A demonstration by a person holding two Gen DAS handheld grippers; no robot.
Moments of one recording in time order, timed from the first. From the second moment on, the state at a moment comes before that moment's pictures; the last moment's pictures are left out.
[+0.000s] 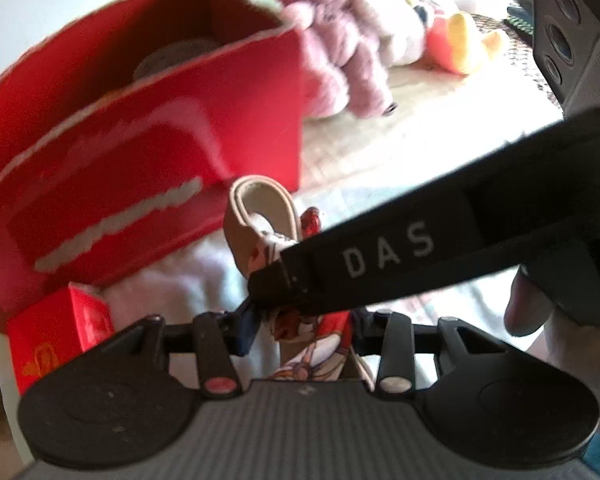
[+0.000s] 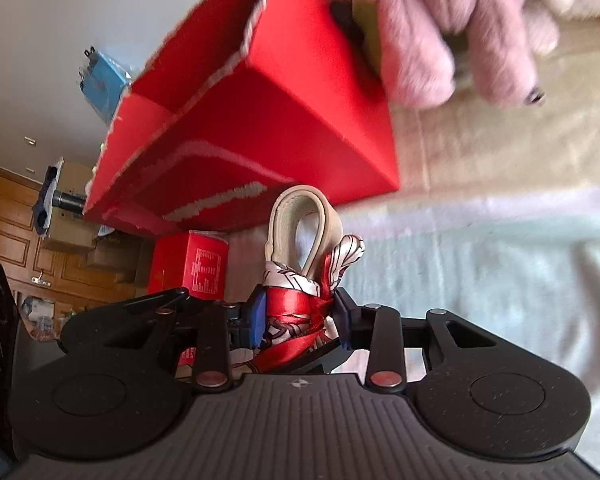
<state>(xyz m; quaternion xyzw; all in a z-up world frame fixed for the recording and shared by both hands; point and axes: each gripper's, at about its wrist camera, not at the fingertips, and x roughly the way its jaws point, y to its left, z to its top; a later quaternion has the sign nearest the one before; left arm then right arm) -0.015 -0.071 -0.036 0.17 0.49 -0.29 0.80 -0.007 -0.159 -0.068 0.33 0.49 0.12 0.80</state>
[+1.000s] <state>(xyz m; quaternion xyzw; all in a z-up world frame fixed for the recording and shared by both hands) 0.022 -0.118 0.107 0.18 0.30 -0.35 0.87 0.020 -0.211 0.054 0.31 0.29 0.09 0.90</state>
